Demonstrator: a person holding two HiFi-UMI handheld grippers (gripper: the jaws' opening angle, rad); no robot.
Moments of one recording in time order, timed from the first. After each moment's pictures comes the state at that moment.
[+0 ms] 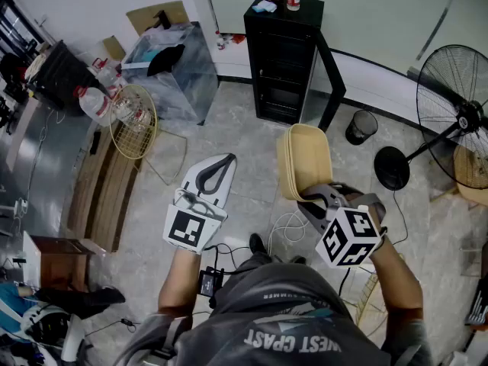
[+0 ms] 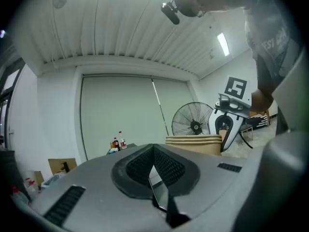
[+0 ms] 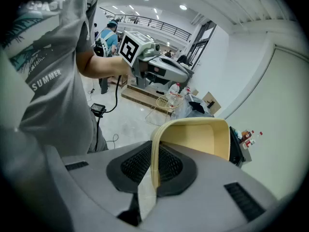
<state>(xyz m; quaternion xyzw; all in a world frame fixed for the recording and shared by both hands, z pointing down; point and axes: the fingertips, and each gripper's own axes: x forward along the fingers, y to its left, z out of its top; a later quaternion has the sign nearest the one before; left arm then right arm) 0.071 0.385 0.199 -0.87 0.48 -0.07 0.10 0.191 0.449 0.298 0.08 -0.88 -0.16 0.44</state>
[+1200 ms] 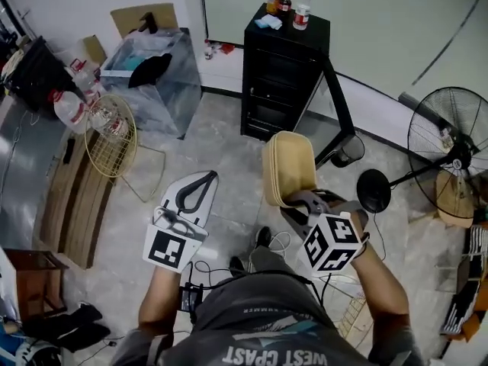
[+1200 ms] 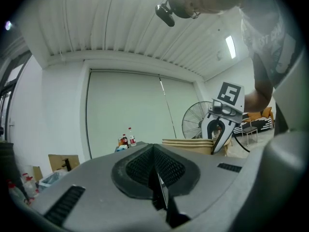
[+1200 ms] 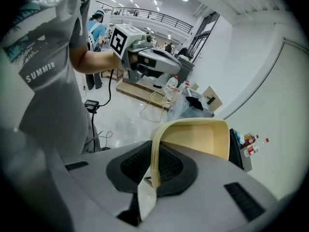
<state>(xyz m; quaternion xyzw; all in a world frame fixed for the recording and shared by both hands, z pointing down) -0.021 0.286 0.218 -0.86 0.50 -0.05 0.05 0.112 0.319 0.309 0.06 -0.86 -0.16 0.49</state>
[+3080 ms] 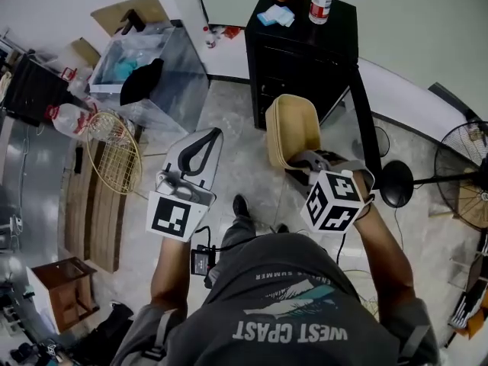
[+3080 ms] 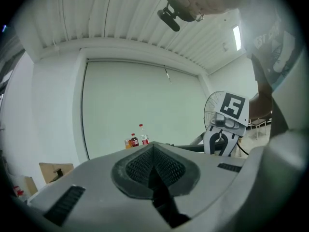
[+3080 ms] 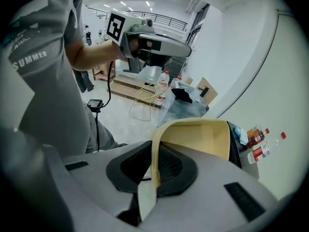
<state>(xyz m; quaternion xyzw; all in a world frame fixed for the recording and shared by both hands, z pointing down) -0.046 0.004 0.224 -0.86 0.50 -0.09 0.07 0.073 0.044 0.355 0.05 -0.86 -0.12 0.49</state>
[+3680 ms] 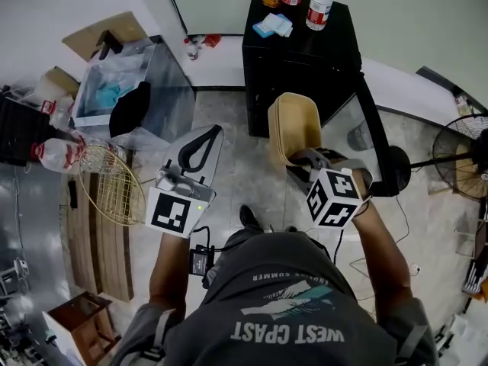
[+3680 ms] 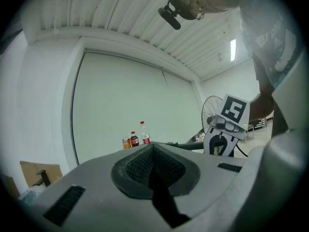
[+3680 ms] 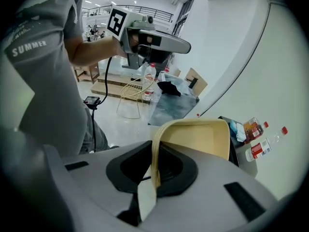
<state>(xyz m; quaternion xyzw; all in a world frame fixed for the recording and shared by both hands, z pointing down) -0.107 -0.085 0.239 -0.90 0.43 -0.07 0.05 0.014 -0.027 0.373 0.12 -0.85 -0.09 0.51</state>
